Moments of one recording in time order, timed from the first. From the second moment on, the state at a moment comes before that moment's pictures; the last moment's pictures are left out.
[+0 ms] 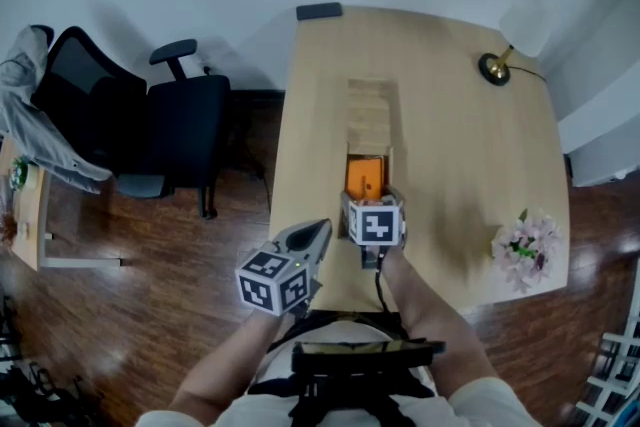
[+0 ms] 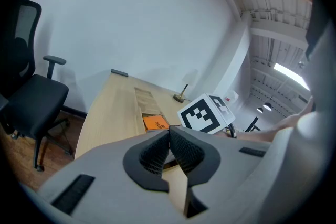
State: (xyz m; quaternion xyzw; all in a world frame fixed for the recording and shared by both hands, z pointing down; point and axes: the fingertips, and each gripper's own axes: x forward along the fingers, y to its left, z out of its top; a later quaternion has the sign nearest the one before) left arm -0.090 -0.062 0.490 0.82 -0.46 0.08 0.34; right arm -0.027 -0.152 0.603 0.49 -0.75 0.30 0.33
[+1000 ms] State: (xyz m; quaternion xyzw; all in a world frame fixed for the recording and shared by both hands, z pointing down) left arm -0.086 -0.078 0.443 0.83 -0.47 0.06 0.29; right arm 0.045 -0.149 0.482 0.51 -0.80 0.23 0.22
